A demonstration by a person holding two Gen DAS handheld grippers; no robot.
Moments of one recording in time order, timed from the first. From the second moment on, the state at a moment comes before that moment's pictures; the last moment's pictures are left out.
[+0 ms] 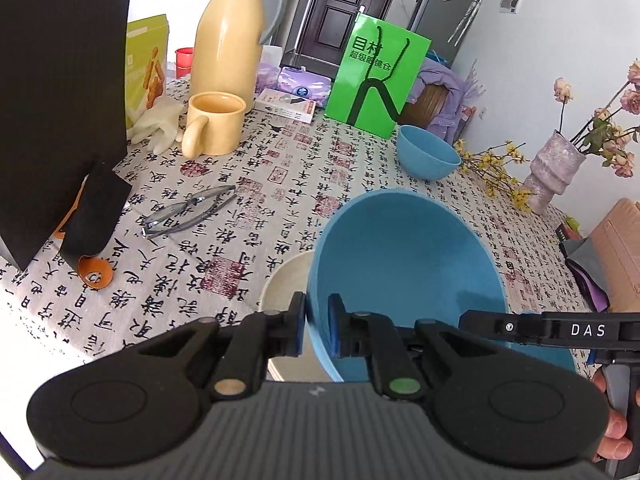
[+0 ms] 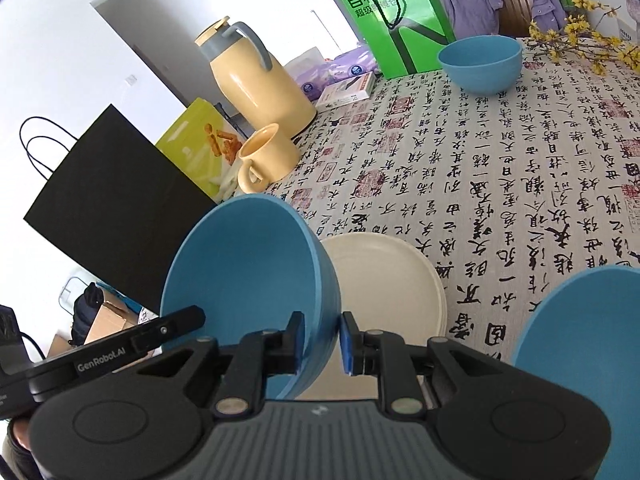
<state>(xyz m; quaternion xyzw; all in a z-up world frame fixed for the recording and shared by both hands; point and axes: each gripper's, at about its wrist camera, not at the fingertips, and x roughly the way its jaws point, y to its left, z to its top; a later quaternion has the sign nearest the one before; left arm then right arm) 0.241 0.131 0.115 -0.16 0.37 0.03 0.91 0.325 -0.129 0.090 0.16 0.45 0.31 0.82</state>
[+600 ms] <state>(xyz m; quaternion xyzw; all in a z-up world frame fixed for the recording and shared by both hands) 0.277 -0.001 0.112 -0.14 0.39 -0.10 0.90 0.311 -0.262 0.085 0.20 0.45 0.20 0.85</state>
